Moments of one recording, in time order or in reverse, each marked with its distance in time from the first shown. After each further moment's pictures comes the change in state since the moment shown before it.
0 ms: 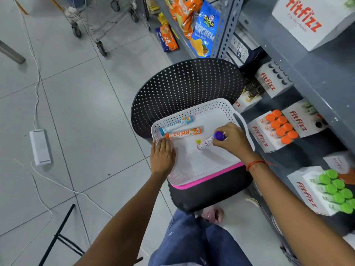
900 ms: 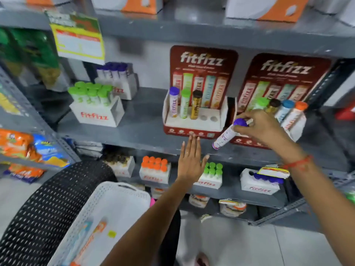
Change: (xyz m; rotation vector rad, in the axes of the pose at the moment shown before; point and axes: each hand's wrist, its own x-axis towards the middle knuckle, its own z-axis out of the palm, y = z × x) left_hand -0.038 0.427 -0.111 -0.134 0.073 1.185; right_hand -0.309 0.030 -0.328 -0.185 0.798 0.696
